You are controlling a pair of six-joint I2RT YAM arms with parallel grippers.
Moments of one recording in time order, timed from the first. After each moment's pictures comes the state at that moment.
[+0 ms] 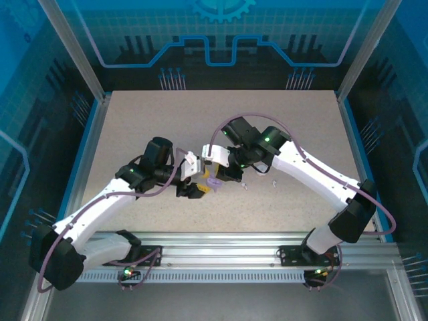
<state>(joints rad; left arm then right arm) -0.49 1.11 0.83 -0.43 0.84 0.52 0.81 1.54 1.54 -1.07 -0.33 -0.55</state>
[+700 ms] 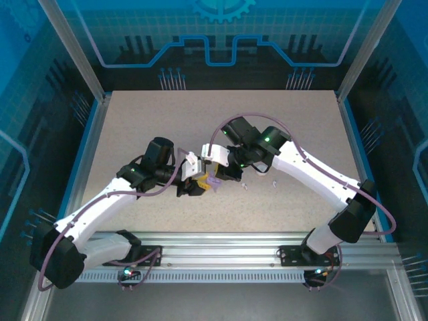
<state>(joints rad) -0.50 1.12 0.83 -0.43 0.83 0.53 0.81 1.54 1.54 -1.06 -0.32 -0.56</state>
